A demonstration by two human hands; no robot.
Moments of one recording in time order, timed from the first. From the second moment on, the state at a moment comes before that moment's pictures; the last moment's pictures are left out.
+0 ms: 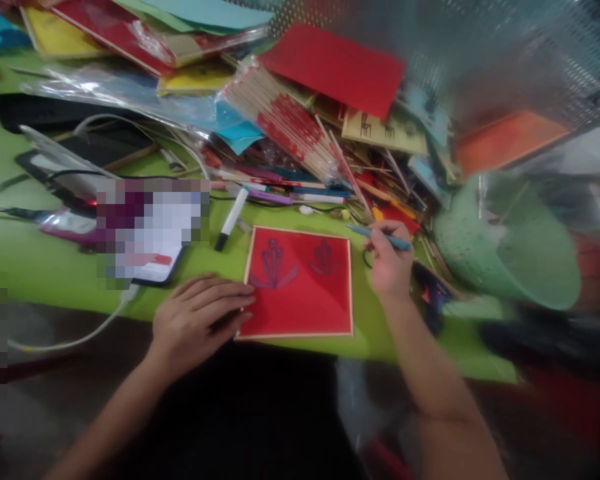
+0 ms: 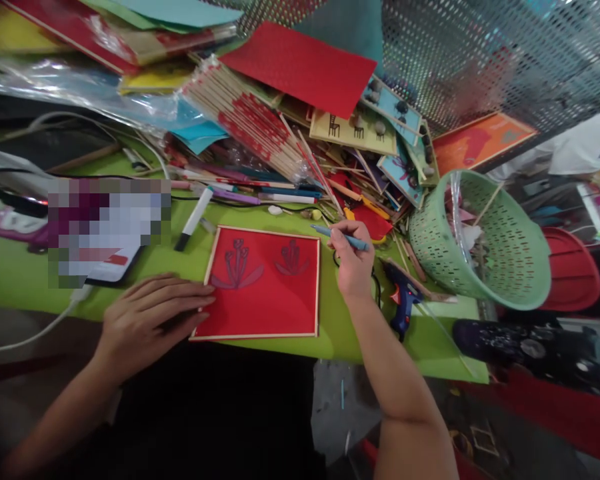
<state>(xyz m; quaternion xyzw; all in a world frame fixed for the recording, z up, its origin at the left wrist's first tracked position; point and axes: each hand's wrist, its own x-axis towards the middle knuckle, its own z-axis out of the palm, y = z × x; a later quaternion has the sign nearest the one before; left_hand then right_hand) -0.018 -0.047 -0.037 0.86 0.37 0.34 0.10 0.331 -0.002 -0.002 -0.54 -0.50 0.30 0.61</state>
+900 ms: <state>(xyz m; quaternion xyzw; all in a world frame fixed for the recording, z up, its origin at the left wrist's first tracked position) -0.016 -0.055 -0.046 0.87 0.42 0.25 0.09 0.345 -0.020 -0.010 -0.56 -0.56 0.08 0.61</state>
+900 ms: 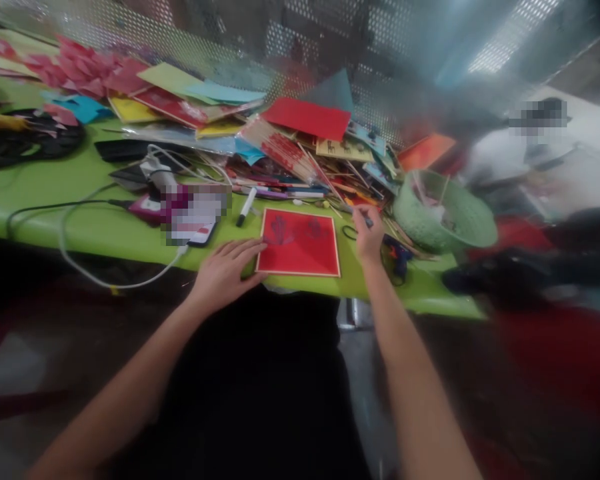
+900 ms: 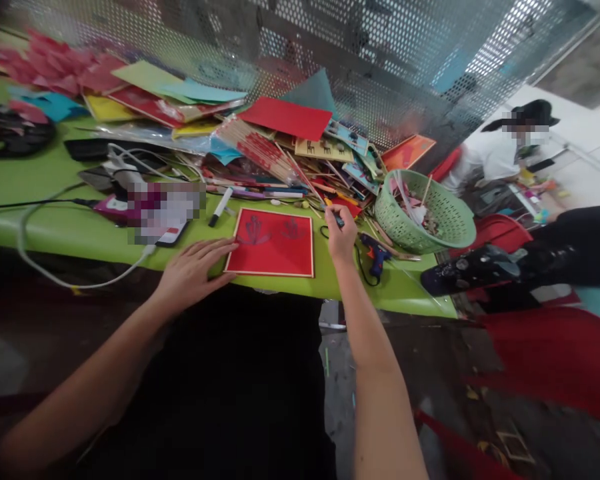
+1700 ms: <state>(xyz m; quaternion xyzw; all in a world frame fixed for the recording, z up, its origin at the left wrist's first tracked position) 0.009 -0.001 -0.021 0.82 0.51 0.24 0.01 0.365 -0.024 -0.019 -0.60 -0.45 0.06 0.66</state>
